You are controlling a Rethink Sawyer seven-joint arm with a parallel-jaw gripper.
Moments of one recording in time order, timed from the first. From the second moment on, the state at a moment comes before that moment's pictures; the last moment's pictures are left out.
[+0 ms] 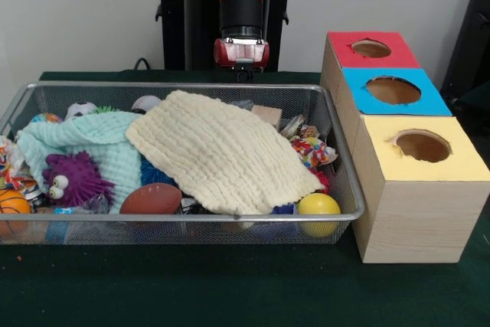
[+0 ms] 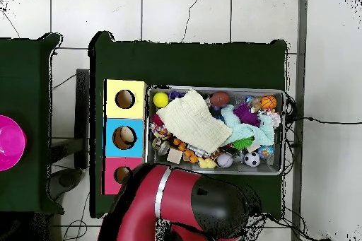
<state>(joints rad) -0.19 0.06 -0.33 2.14 -0.38 -1.31 1.65</state>
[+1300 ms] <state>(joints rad) -0.18 -0.15 -0.26 2.19 -0.32 -0.89 1.65</state>
